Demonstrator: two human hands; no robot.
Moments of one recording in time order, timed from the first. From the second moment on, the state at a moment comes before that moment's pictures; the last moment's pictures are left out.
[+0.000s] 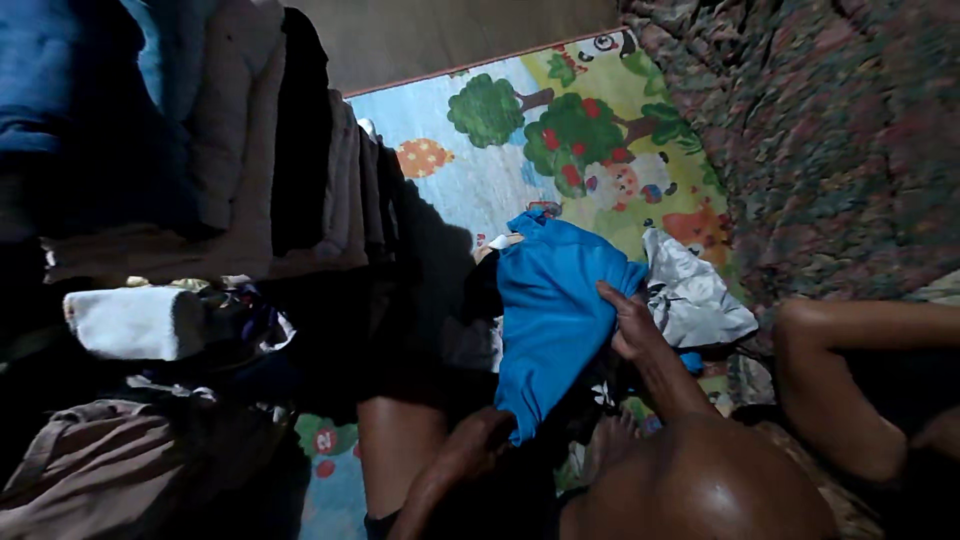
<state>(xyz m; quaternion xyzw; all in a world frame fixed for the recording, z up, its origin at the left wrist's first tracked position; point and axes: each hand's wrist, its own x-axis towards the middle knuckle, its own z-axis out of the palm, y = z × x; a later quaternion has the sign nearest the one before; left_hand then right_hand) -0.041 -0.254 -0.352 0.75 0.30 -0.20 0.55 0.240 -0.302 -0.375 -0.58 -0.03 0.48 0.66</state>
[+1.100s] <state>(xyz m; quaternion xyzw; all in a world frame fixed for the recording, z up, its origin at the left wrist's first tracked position) -0.080 -0.196 -0.316 0.28 0.36 0.45 0.77 0.232 -0.265 -0.382 -0.57 -0.56 0.60 0.06</state>
